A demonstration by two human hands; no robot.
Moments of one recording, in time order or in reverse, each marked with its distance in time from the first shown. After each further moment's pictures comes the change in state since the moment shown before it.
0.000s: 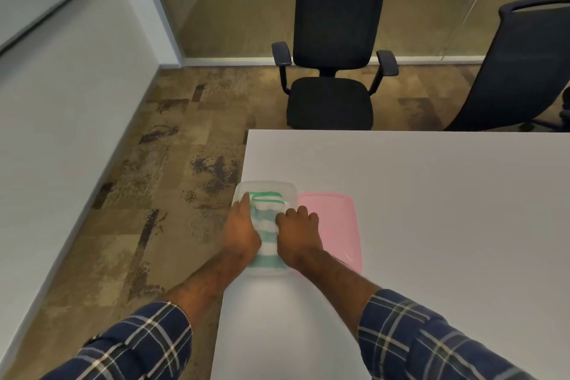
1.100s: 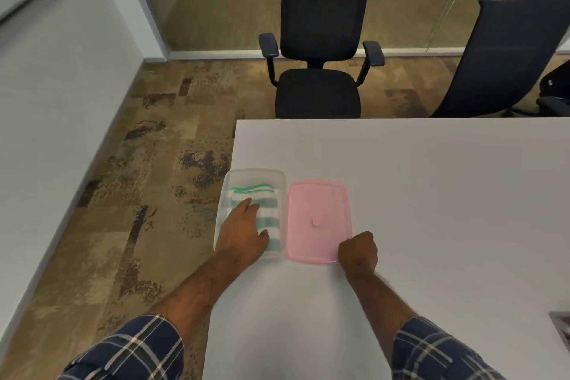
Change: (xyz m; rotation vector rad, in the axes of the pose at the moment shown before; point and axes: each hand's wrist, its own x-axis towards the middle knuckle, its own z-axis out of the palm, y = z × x) left_hand -0.030 0.000 0.012 0.170 -0.065 0.172; right_hand -0.064 0.106 0.045 0.795 0.193 1.046
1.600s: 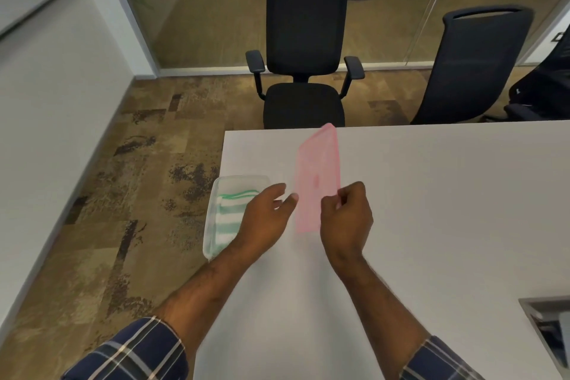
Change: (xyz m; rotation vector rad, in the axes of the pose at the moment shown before) left_hand -0.030 0.108 -0.046 -0.643 0.004 -0.045; right_hand -0.077 -0.064 -0.067 0.293 0.331 -0.601
